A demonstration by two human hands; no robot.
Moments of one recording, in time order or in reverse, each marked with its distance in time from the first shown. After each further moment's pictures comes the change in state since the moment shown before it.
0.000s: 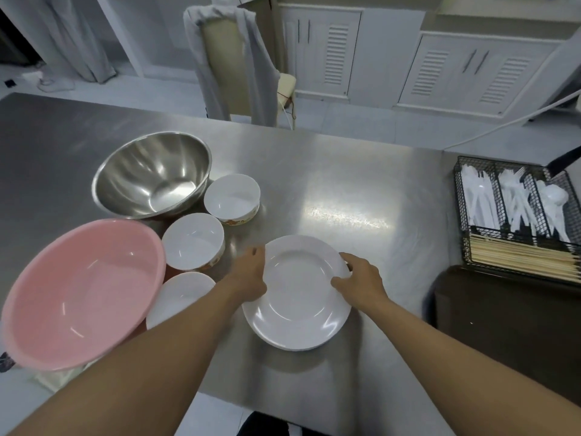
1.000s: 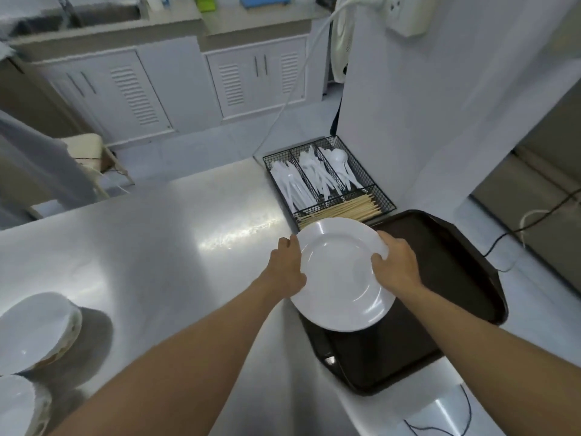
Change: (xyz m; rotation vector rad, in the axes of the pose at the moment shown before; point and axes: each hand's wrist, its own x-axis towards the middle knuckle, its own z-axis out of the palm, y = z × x) left_hand 0.034 0.334 0.089 0.160 -0.220 0.614; right_hand -0.091 0.186 -0.218 0.048 0.714 0.434
